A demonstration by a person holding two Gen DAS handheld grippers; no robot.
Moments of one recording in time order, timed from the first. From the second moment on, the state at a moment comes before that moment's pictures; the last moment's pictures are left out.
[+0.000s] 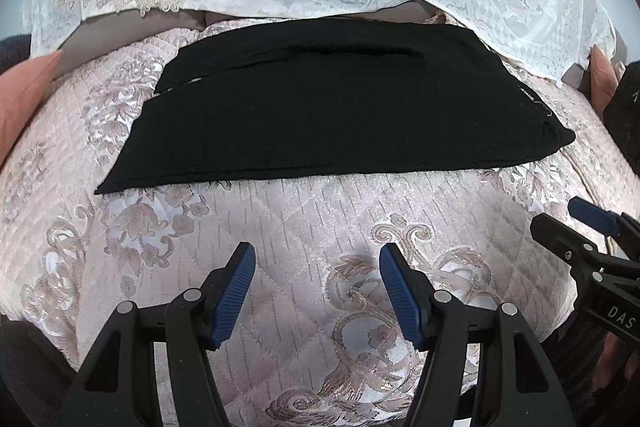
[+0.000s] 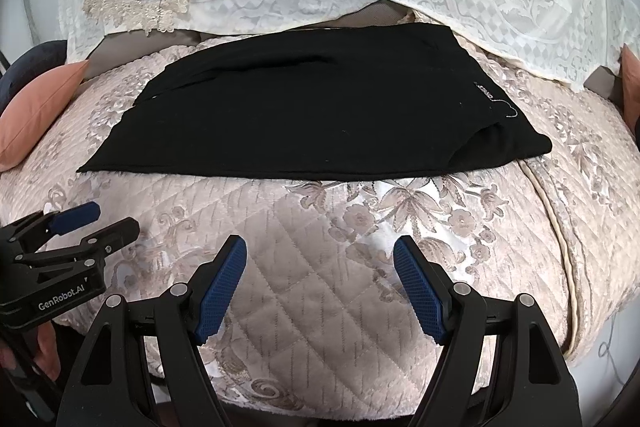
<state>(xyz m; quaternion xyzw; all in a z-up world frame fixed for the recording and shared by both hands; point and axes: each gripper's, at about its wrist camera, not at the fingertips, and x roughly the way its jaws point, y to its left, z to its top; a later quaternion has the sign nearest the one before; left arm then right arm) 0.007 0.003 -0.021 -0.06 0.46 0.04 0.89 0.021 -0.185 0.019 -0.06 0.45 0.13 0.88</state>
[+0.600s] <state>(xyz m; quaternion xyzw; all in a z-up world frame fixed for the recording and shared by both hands) 0.036 0.086 -0.040 -0.29 0.42 0.02 0.86 0.076 -0.263 0.003 0.07 0.47 0.08 0.88</state>
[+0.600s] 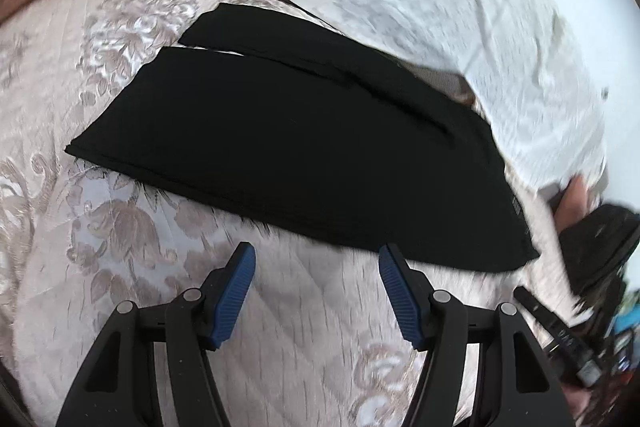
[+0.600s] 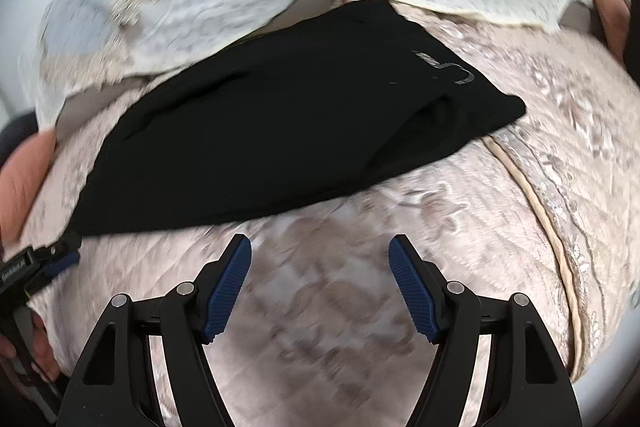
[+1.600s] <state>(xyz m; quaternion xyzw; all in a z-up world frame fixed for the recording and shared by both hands) 0.063 0.141 -0.048 -0.33 0.39 0.08 0.85 0.143 -0.333 0.003 0.25 0.41 0.03 0.88</state>
